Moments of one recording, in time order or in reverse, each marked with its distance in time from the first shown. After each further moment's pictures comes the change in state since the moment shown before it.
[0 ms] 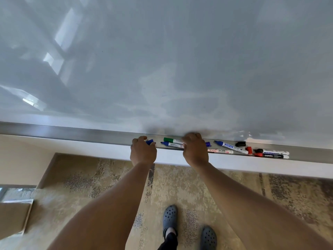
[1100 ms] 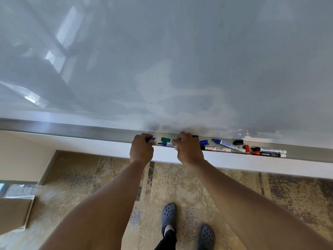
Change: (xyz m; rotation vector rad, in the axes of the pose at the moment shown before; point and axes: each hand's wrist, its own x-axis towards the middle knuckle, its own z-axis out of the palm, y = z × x) left_hand 0.001 -0.004 0.000 -0.091 -0.044 0.157; right_hand -0.006 -0.008 -0.003 -0.114 -0.090 -0.196
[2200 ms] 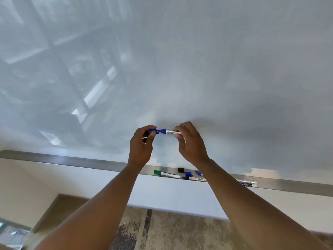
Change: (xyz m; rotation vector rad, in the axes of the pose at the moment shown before) left_hand -0.108 0.145 -0.109 -0.530 0.333 0.622; right_hand -0.045 -0.003 -0.203 0.326 0.664 -0.292
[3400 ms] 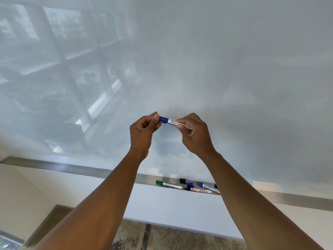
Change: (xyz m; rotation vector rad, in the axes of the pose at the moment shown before) left_hand 0.032 0.085 -0.022 -0.647 0.069 -0.187; right_hand 0.047 -0.047 -0.051 0.208 0.141 -0.061
